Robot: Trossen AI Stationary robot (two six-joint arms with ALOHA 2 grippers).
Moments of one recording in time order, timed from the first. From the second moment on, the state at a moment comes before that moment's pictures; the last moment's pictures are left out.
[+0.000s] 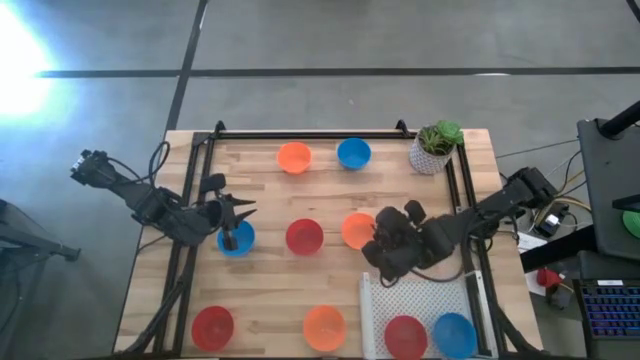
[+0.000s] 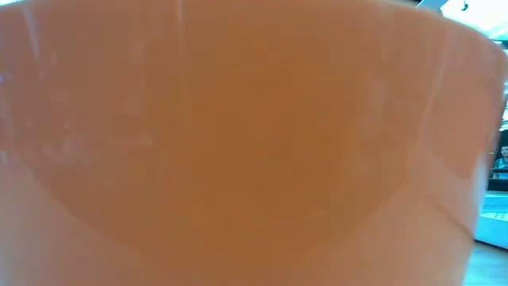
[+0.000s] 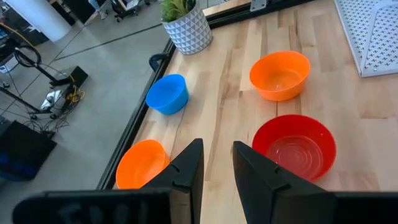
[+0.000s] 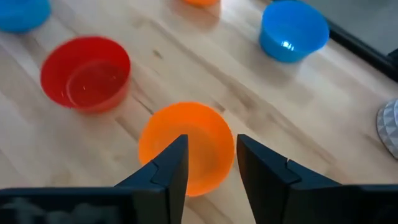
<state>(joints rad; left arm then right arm) -0.51 0.82 0.88 -0.72 -0.83 -0.13 0.45 1.56 1.33 -1.13 0.72 1.19</state>
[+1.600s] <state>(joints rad) -0.51 0.82 0.88 -0.79 -0.83 -0.14 0.22 1.52 1.30 -1.12 0.38 1.28</state>
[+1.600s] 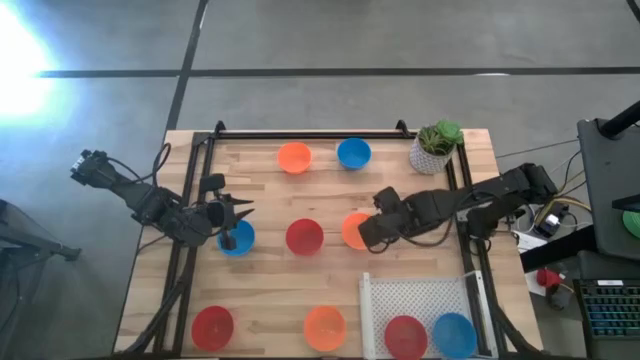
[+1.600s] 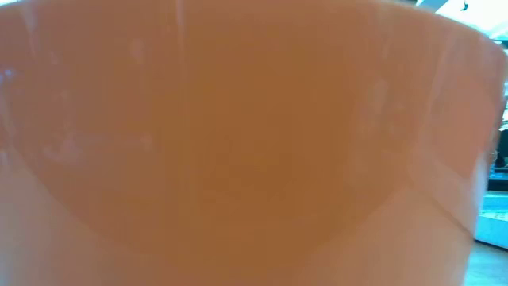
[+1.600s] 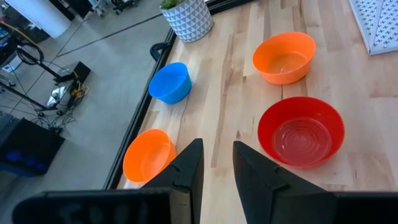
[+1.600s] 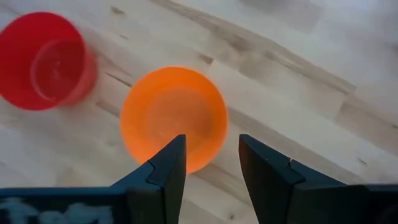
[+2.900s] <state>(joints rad) -0.51 0.82 0.88 -0.79 -0.70 -0.15 0.03 1.53 0.96 -0.67 0.20 1.22</state>
